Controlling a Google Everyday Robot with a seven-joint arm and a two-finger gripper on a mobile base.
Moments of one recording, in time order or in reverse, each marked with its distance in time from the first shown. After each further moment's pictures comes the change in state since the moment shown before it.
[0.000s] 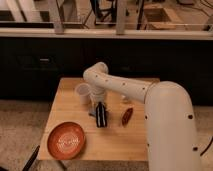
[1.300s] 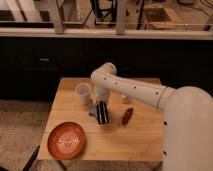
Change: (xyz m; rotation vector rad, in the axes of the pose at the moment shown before) arm 0.013 -0.001 -0.019 0.043 0.184 -0.111
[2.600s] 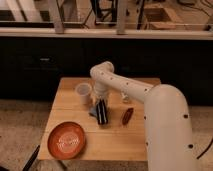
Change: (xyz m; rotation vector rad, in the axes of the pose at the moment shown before) arm 0.009 0.007 0.033 0.033 -0.177 -0.020
